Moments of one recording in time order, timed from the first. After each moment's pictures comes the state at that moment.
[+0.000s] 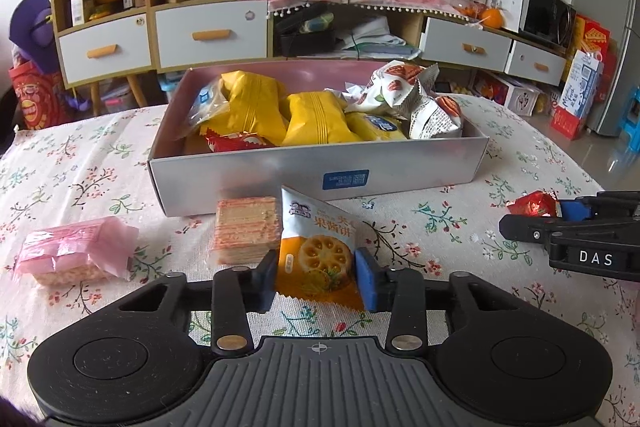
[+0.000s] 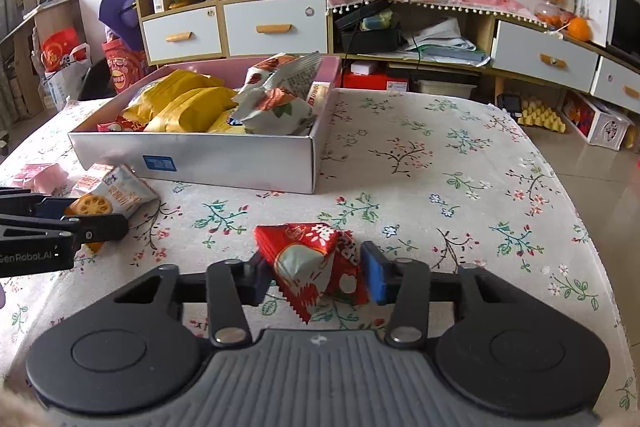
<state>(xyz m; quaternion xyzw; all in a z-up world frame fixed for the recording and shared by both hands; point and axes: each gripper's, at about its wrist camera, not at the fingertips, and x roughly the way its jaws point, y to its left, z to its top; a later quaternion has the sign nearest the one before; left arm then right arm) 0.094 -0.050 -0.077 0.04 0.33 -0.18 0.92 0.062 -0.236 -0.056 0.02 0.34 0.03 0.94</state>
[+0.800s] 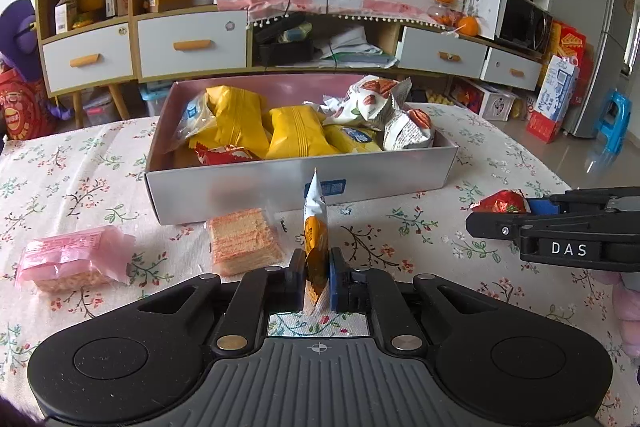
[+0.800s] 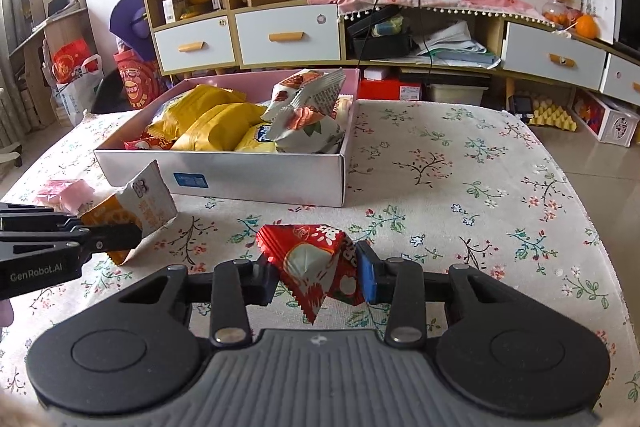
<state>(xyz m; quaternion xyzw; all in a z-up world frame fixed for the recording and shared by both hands) 0.083 -0.040 -0.065 0.03 0.32 -0.22 0.92 0.058 -0.226 -0.045 0.04 0.33 0.04 0.94</state>
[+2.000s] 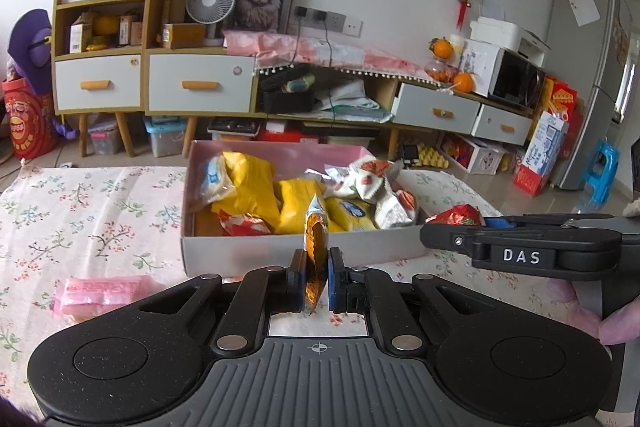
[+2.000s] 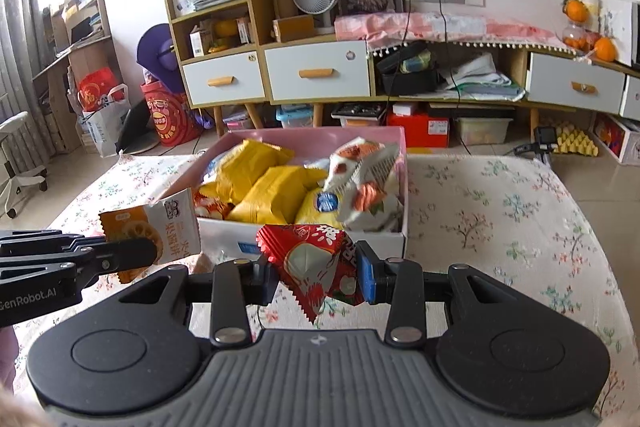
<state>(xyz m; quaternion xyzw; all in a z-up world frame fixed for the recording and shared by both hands) 0.074 -0.014 -0.015 -0.03 0.27 -0.22 0.94 0.069 -0.202 -0.005 0.05 0.29 0.07 0.95</state>
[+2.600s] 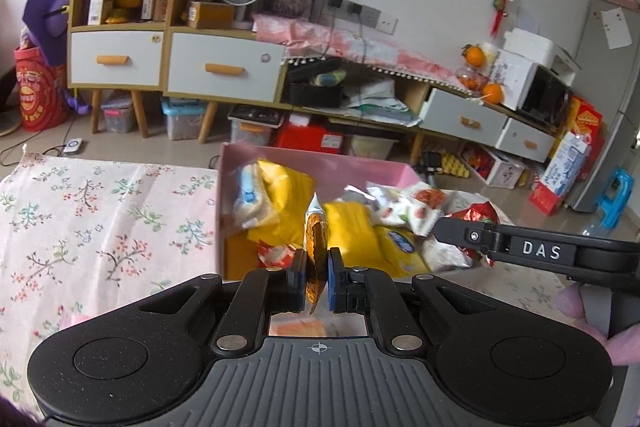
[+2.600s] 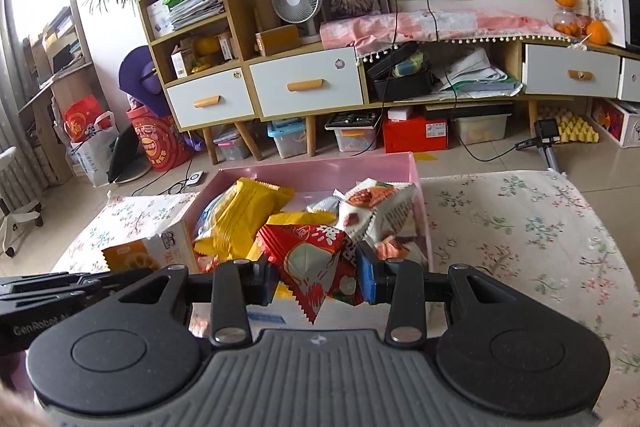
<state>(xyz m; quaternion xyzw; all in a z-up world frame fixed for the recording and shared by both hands) 0.138 0.005 -0.018 -0.06 0.30 -0.20 0.93 0.114 -0.194 -0.001 0.11 0.29 0.06 0.95</state>
